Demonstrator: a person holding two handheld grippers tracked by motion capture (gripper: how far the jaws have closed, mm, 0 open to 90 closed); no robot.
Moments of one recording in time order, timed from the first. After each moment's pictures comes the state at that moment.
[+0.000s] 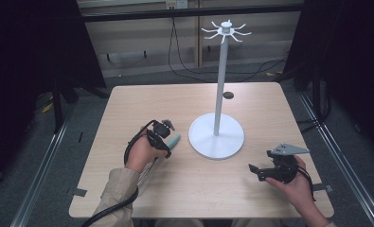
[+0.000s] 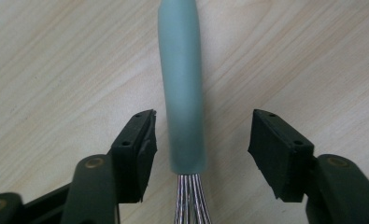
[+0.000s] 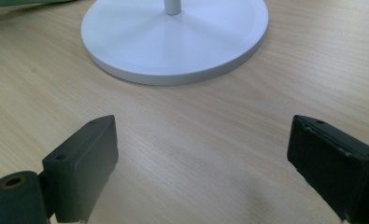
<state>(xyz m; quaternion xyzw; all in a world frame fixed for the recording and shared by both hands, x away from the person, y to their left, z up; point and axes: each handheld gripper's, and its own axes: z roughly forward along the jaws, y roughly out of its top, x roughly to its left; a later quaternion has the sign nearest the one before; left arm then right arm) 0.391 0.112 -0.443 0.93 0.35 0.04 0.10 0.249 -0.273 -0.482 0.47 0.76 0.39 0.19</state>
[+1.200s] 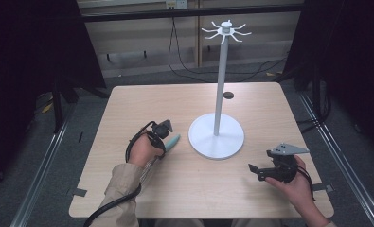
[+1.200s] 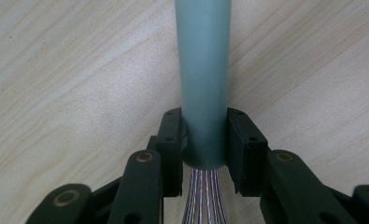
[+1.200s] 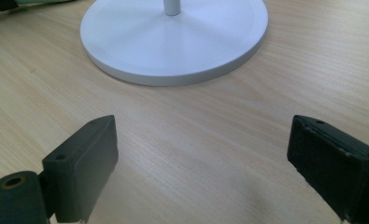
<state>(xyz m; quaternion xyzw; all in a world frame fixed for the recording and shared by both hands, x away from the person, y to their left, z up) 0.405 0.115 -0.460 0.92 0.38 0.01 0.04 0.250 -0.273 -0.482 0.47 0.77 0.39 0.20</state>
